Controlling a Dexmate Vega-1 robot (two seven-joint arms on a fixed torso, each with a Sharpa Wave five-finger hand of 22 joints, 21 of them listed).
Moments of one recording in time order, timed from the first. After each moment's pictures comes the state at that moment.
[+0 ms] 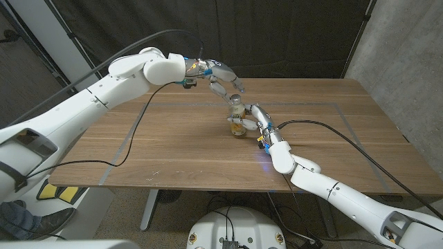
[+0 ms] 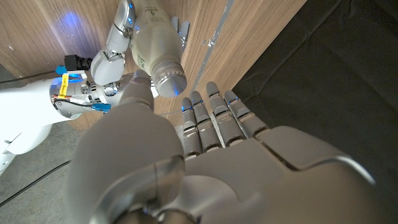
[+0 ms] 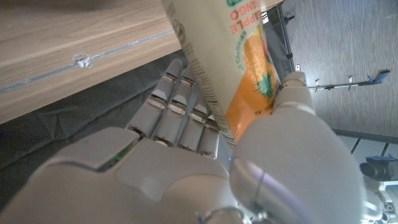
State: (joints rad) left arm 0.30 0.86 0.73 -1.86 0.51 -0.34 -0.53; left_hand 0.99 0.08 0.16 -0.15 0.21 0.48 0.01 0.24 0.20 0.55 -0.09 0.22 0.20 0.55 -0.05 0.22 0.18 0.27 -0.02 0.30 0.20; right arm -0.83 -0.54 -0.77 -1.52 -0.27 0.16 -0.55; right_hand 0.82 -0.06 0.15 -0.13 0.22 0.70 -0.08 0.26 0.21 0.85 -0.13 0.30 0.18 0.79 -0.09 0.19 0.18 0.65 -0.06 0.26 0.20
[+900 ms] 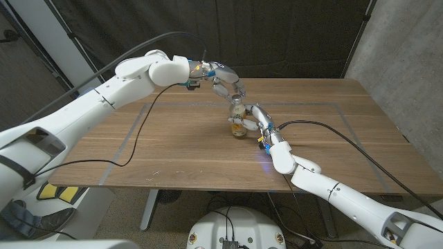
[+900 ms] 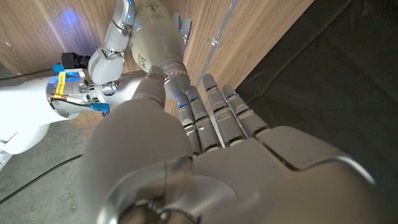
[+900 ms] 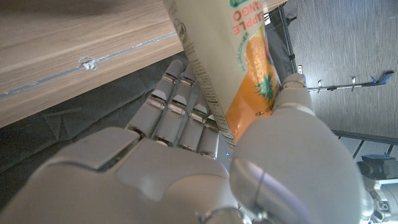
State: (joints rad) left arm 0.28 0.82 0.75 -1.81 0.52 -0.35 -0.52; left_hand 1.11 0.13 0.23 -0.16 0.20 0.57 0.00 0.26 0.21 0.65 -0.11 0.23 0.21 0.68 -0.07 0.22 0.18 0.34 -0.02 0.32 0.19; right arm -0.83 -0.55 -0.77 -1.53 -0.27 0.15 -0.54; right_hand 0.81 -0.05 0.15 -0.12 0.22 0.70 -0.08 0.25 0.21 0.85 -0.13 0.30 0.18 0.80 -0.09 0.19 0.18 0.64 -0.06 0.25 0.20
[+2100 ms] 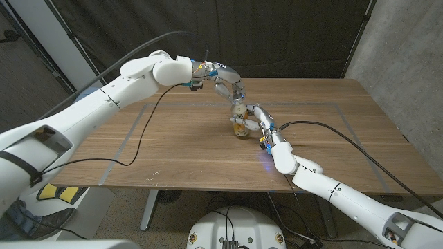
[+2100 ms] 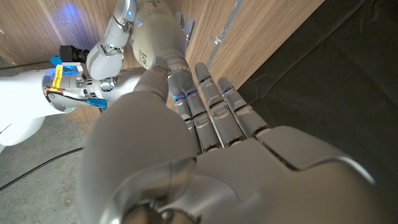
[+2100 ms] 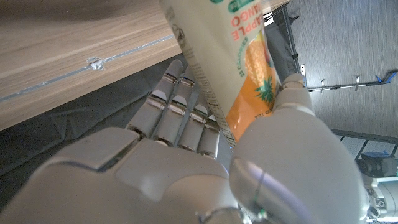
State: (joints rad) left arm 0.27 0.79 0.77 -1.77 0.49 -0.33 -0.52; left_hand 1.17 0.13 0.29 -0.15 0.19 0.76 -0.03 0.31 0.22 0.81 -0.11 0.25 0.21 0.87 -0.11 0.22 0.17 0.45 -0.05 0.34 0.18; right arm -0.83 -0.55 -0.76 -1.51 -0.26 0.16 -0.55; right_hand 0.81 -0.05 0.15 -0.12 0.22 0.70 -0.08 0.25 0.21 0.85 -0.14 0.29 0.18 0.79 -0.09 0.19 0.18 0.64 -0.06 0.25 0.20
